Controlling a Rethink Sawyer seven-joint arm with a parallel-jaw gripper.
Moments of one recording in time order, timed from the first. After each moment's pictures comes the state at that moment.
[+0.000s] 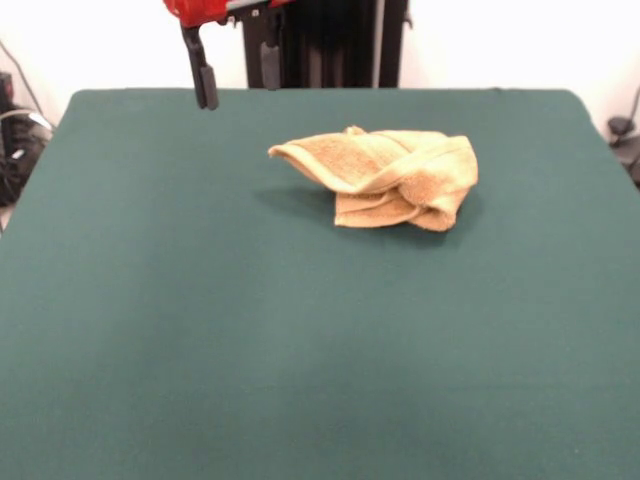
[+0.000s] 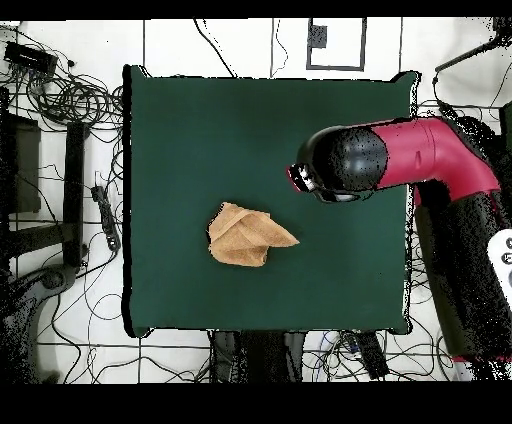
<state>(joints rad) -0.79 -0.73 0.87 1.50 -0.66 1.16 1.40</state>
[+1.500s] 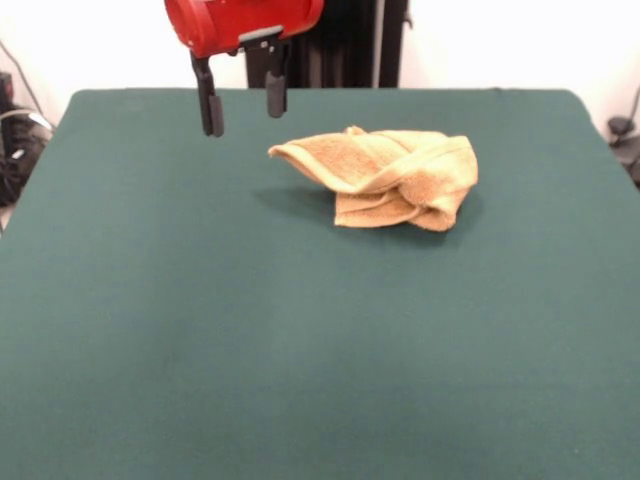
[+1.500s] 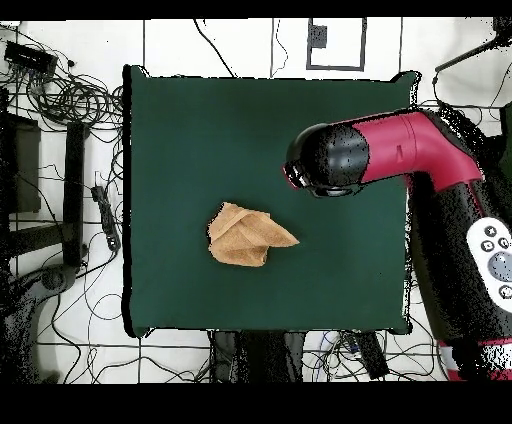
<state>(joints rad) -0.76 -0.70 0.87 1.47 -0.74 1.16 1.40</state>
